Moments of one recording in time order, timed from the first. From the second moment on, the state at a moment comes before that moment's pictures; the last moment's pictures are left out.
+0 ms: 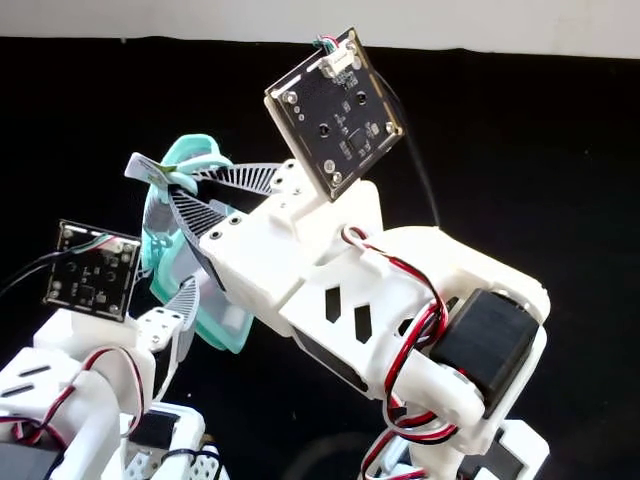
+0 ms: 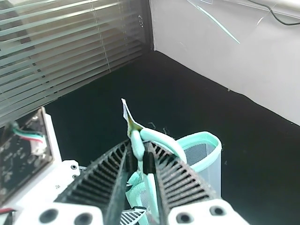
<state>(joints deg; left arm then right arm) 2.2 -69.2 18.8 100.7 -1.4 -57.2 -10.4 -59.7 93.8 -6.6</state>
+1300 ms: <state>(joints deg) 2.5 -69.2 25.3 90.5 -5.1 -49.4 -10.4 -59.7 93.8 -6.6</state>
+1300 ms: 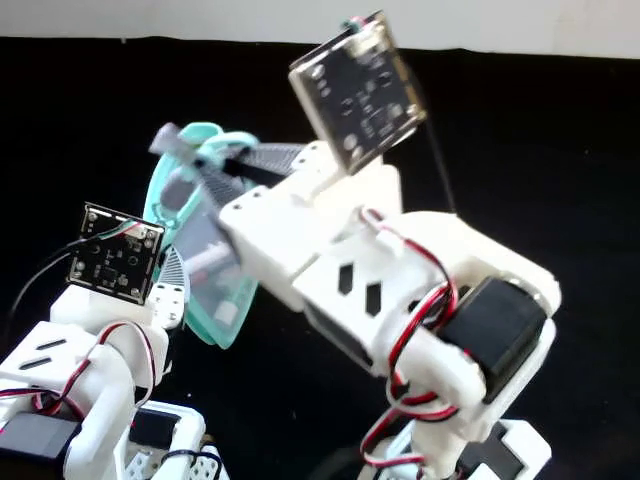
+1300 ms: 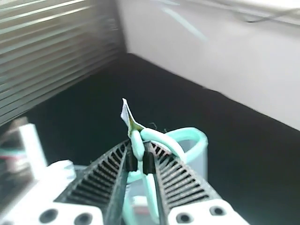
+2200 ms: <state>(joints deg) 2.6 -79.3 25.6 96.3 -5.2 -17.9 -10.0 -41.2 90.8 -6.6</state>
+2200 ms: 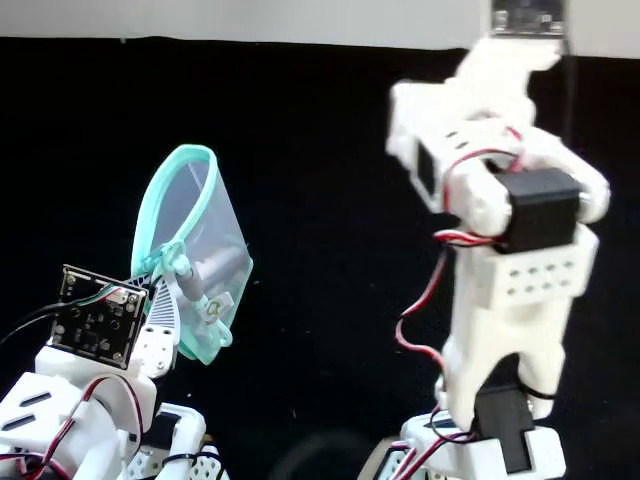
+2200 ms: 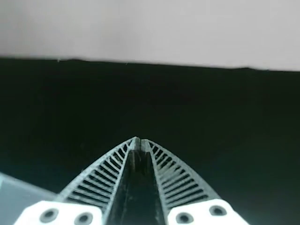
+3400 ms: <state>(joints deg) 2.6 -79.3 27.8 88.7 -3.1 -60.8 -39.6 30.3 70.8 -13.6</state>
